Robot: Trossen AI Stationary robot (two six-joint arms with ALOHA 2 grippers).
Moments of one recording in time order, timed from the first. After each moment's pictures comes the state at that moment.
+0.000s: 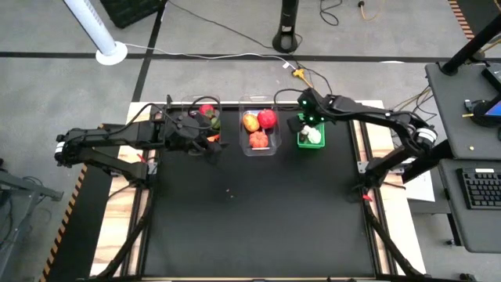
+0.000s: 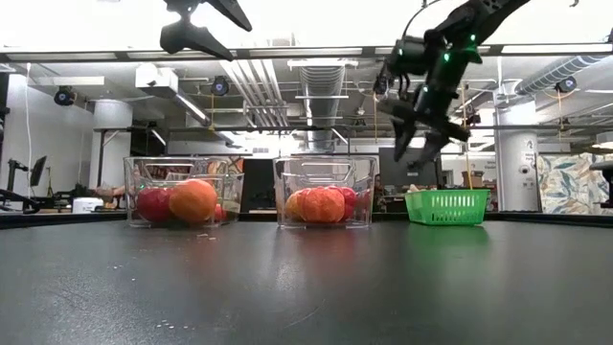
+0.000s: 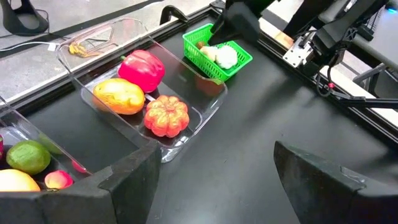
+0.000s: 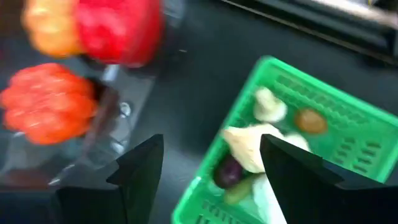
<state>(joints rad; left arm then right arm) 0.06 1.15 1.15 -0.63 -0.31 -0.59 -0.62 1.49 1.08 -0.65 0.05 0.50</state>
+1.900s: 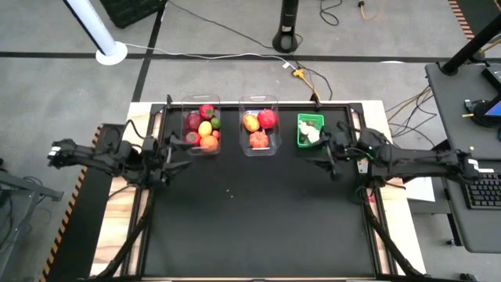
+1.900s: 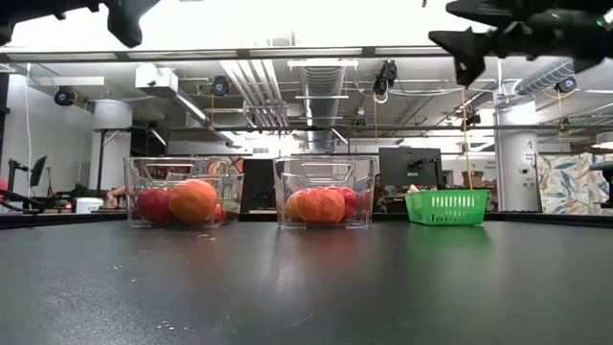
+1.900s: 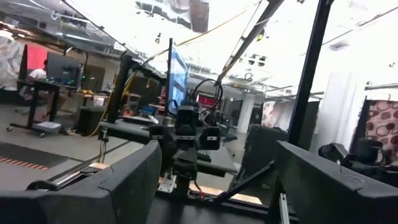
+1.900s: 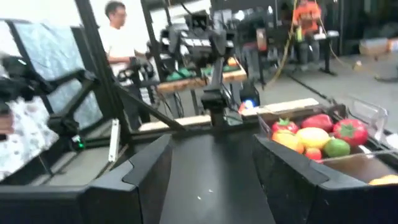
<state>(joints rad) -0.18 0.41 0.32 0.42 -0.22 -0.17 -0.25 0.65 0.32 0.41 -0.35 0.20</state>
